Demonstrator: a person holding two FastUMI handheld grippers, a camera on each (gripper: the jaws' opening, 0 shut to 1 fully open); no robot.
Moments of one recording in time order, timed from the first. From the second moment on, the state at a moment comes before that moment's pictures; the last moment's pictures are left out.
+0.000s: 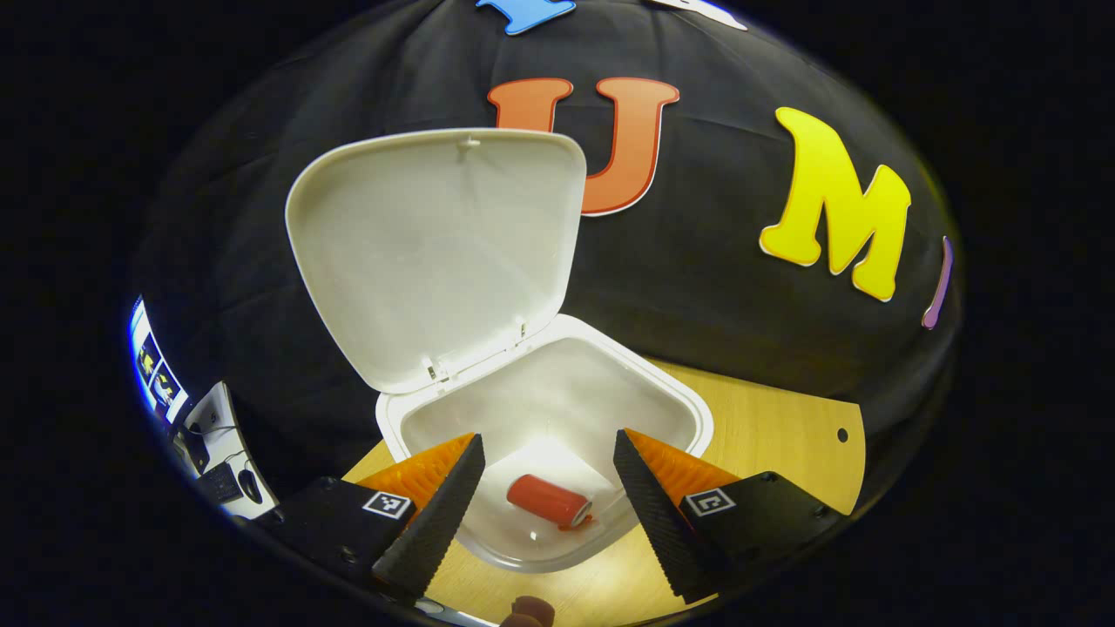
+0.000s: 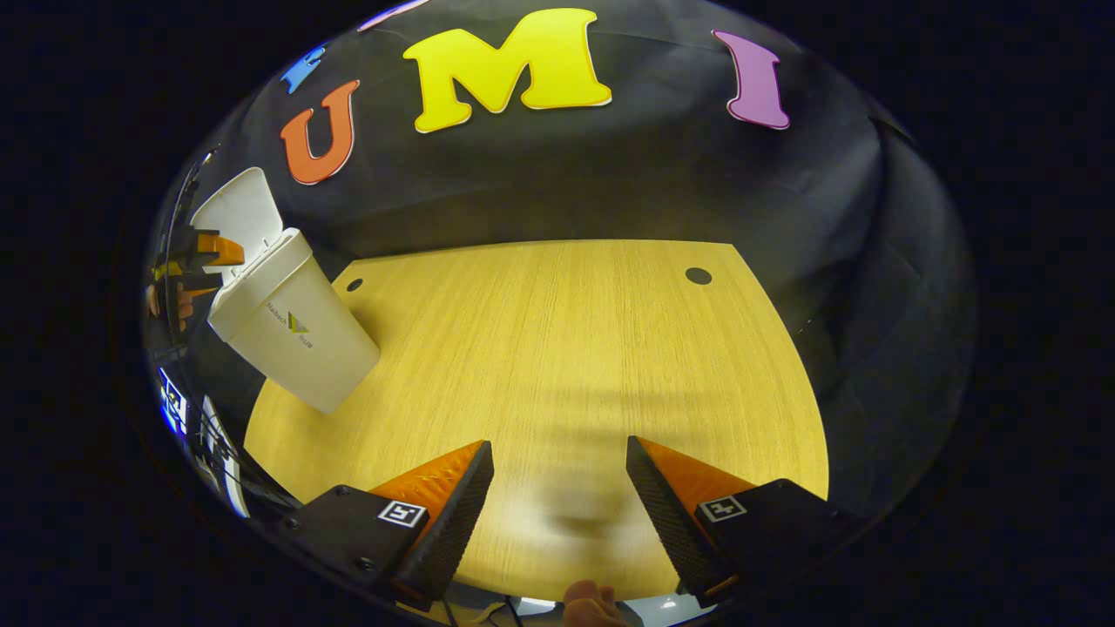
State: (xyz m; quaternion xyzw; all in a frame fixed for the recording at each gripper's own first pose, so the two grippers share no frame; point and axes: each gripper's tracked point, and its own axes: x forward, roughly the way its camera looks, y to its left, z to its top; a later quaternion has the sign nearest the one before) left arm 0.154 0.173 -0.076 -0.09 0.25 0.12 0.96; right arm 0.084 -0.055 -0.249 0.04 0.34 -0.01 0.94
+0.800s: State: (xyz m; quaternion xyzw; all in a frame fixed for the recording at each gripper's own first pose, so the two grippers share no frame) left arm 0.109 0.177 0.007 -0.14 0.18 0.23 0.95; right arm 0.084 -0.055 -0.268 0.06 0.37 0.12 0.92
